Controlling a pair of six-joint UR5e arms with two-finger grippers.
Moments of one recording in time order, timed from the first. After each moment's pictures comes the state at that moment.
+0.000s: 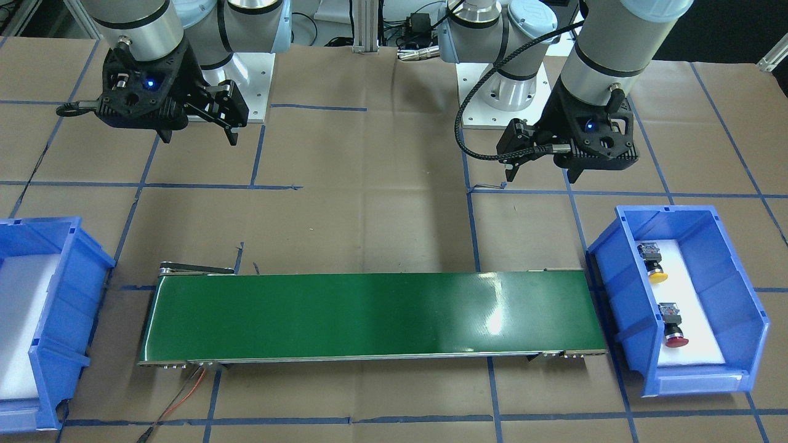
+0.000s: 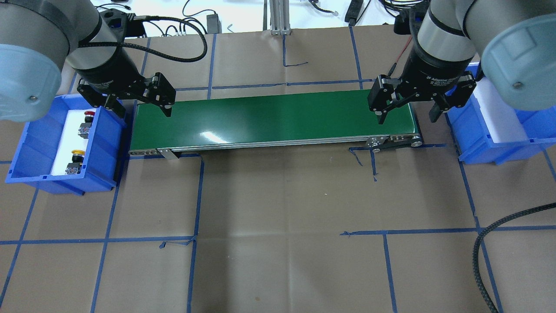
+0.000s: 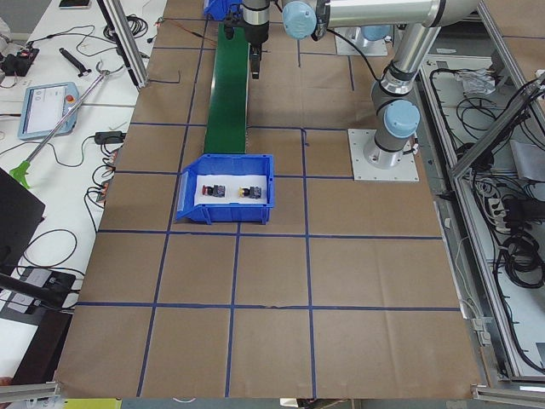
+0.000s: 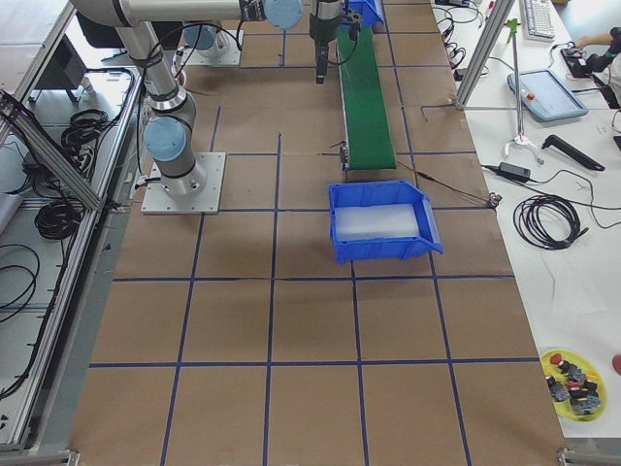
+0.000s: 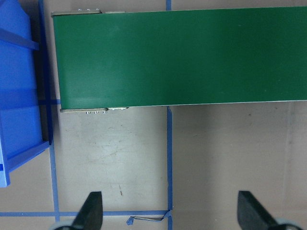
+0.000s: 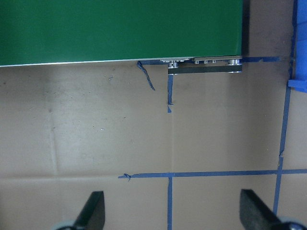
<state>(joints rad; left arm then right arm) -1.53 -1.57 -1.64 -1.48 1.57 0.05 1.61 -1.62 1.62 -1.53 -1.58 0.06</state>
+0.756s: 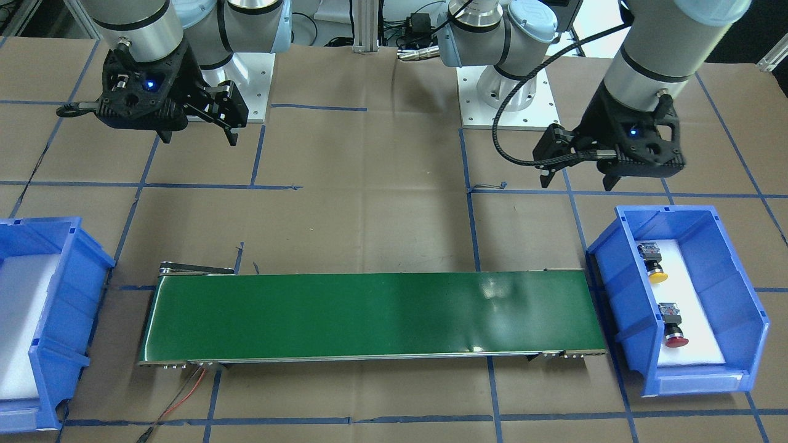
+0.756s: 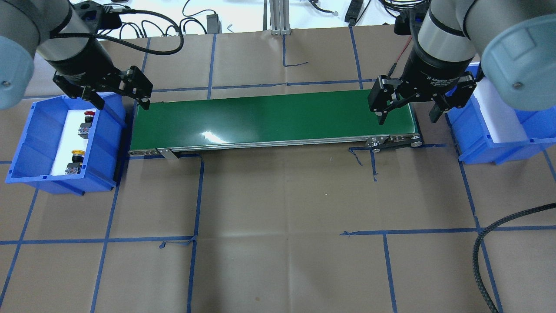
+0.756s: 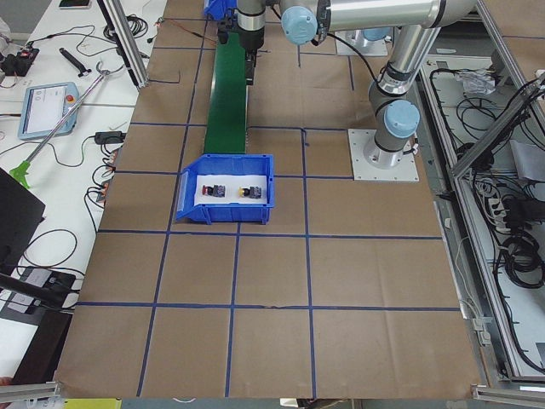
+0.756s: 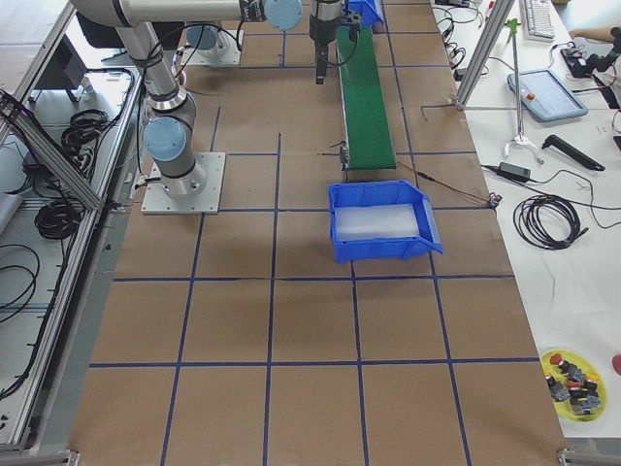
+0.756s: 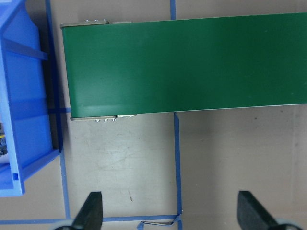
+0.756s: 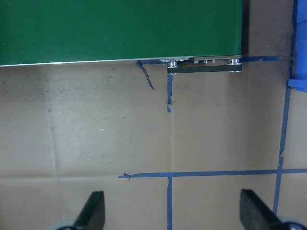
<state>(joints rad) -1.39 -1.58 -1.62 -1.48 1.58 0.23 1.61 -1.62 1.63 -1.53 -1.58 0.05</state>
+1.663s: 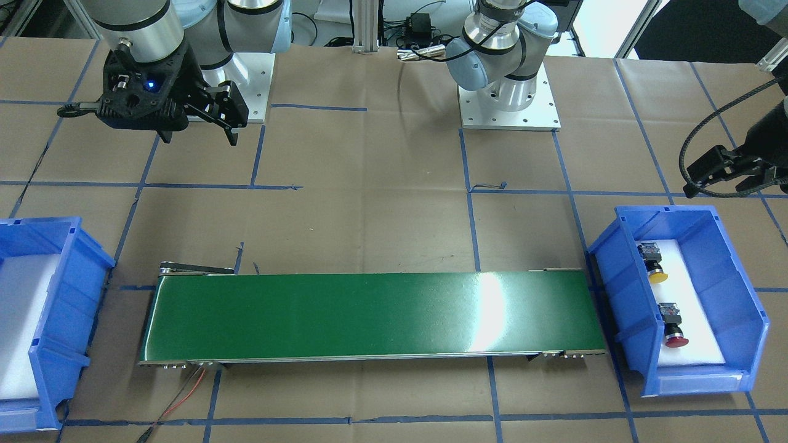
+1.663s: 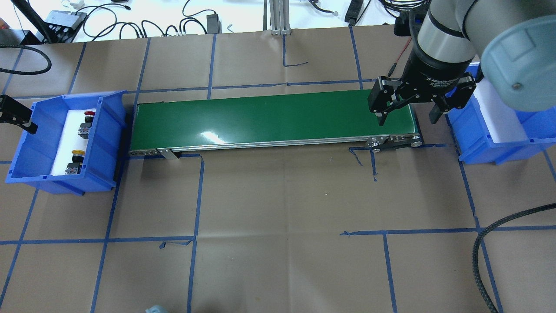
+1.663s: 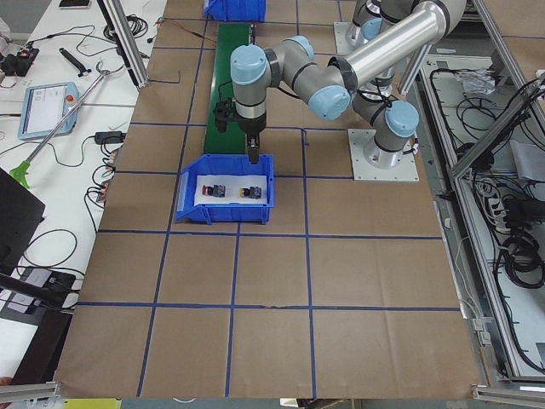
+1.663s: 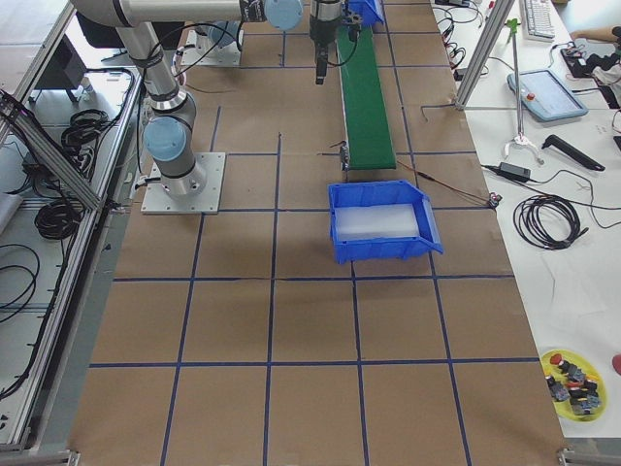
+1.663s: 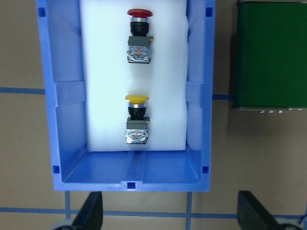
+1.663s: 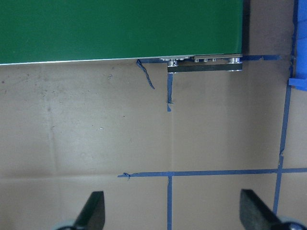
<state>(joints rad) -0.95 -1.65 -1.67 -1.40 1.57 0.57 1.61 -1.62 1.63 -1.53 -1.58 0.05</state>
